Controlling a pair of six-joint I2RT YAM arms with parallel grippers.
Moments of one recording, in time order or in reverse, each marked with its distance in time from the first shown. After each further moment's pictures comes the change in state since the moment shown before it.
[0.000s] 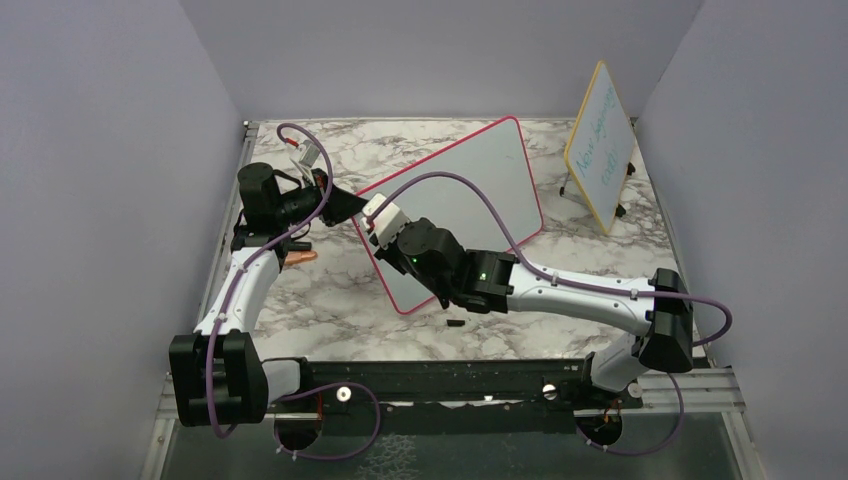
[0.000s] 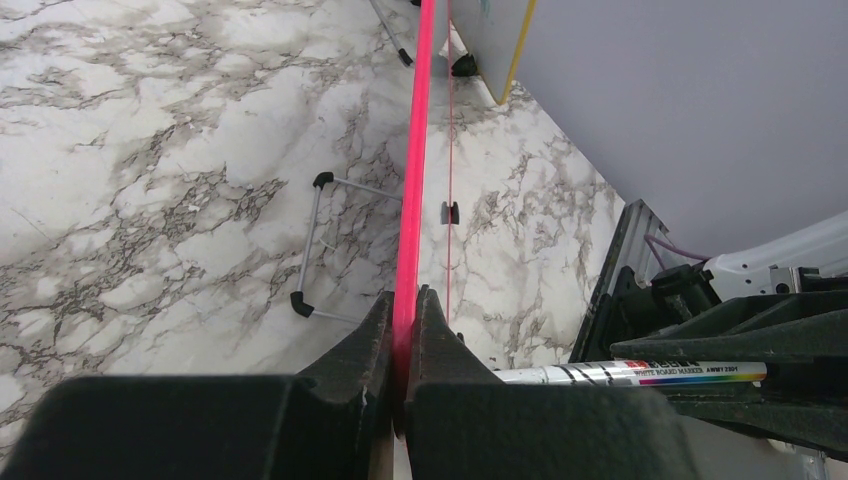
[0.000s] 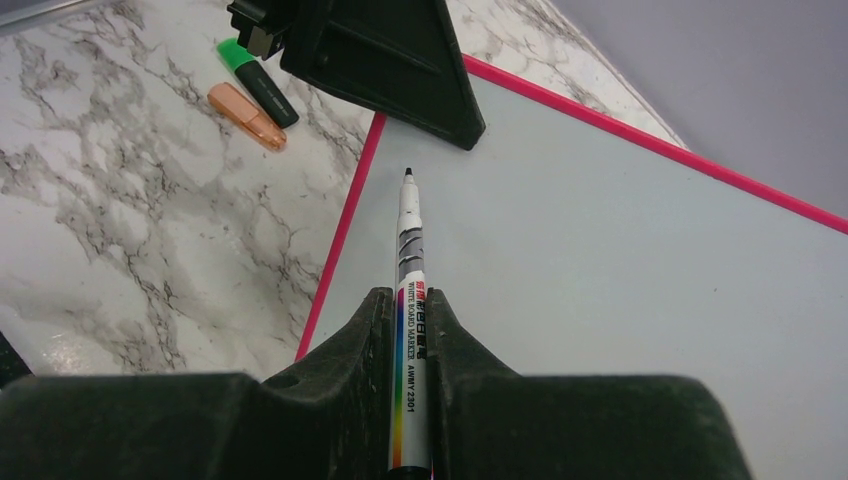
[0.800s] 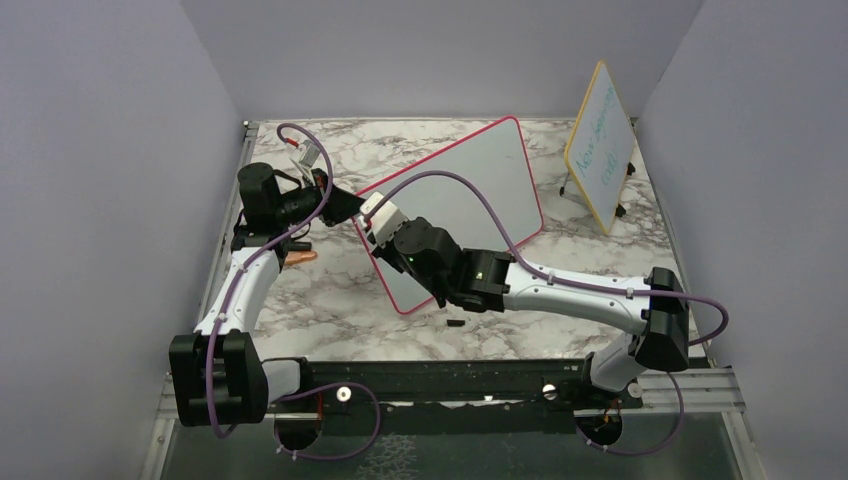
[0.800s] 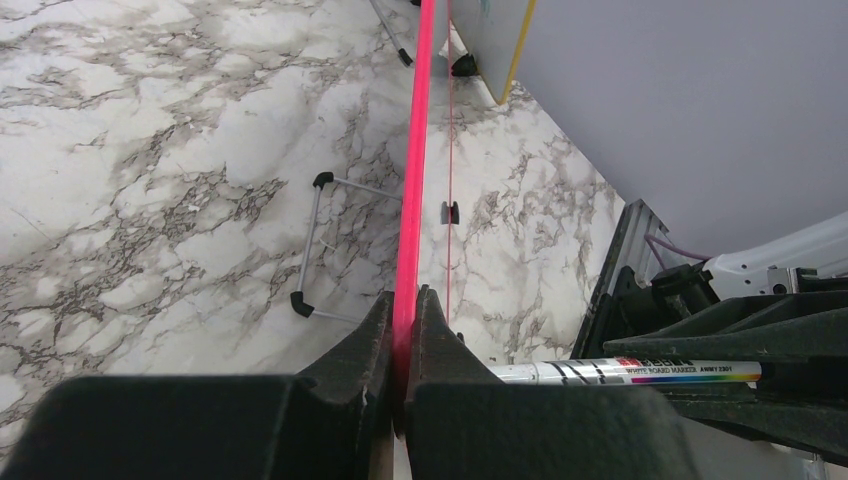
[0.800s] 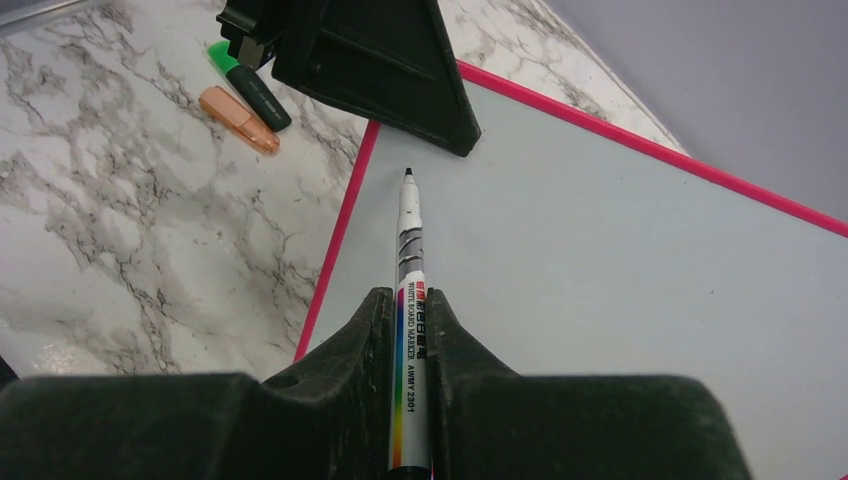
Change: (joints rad) left arm 0.000 0.000 0.000 0.000 0.000 0.000; right arm 0.001 0.021 0.017 0.000 0.018 0.000
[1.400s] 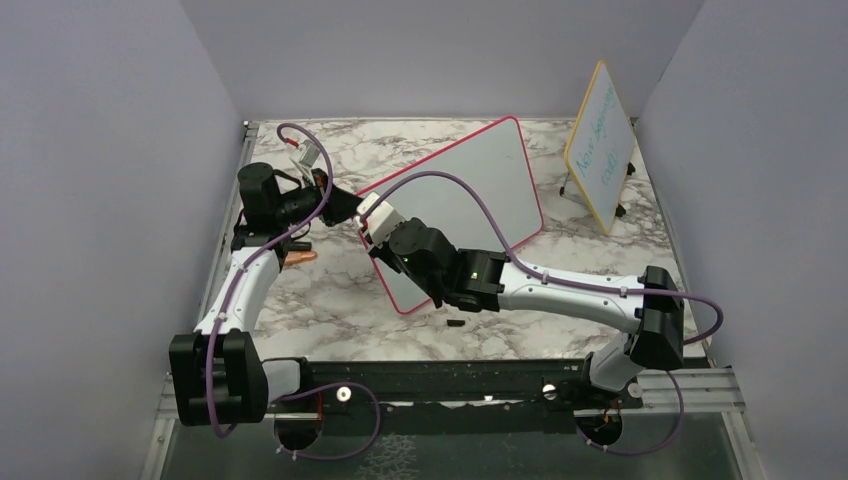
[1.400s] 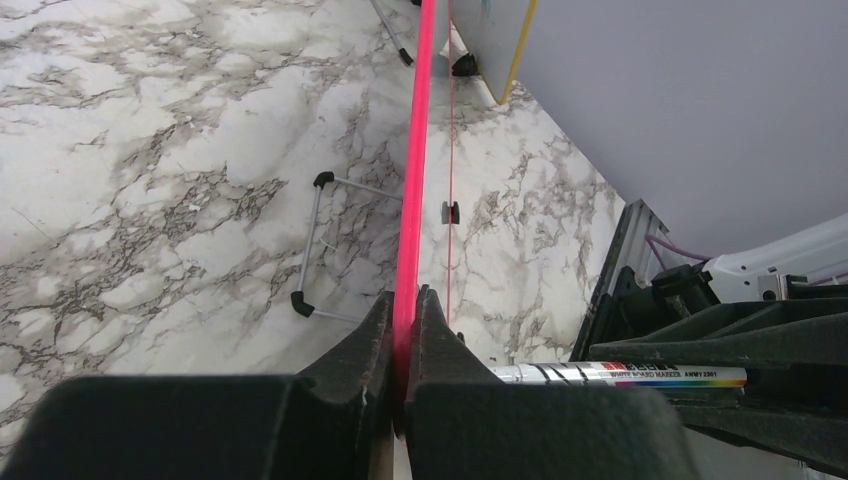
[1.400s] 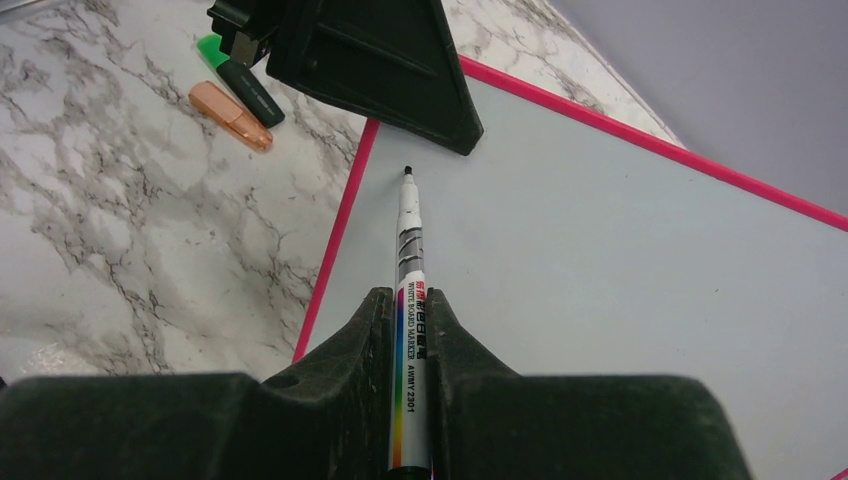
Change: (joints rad) left arm 0.000 0.002 0.000 0.000 0.000 0.000; right arm 0.002 0.025 0.016 -0.005 0.018 0.002
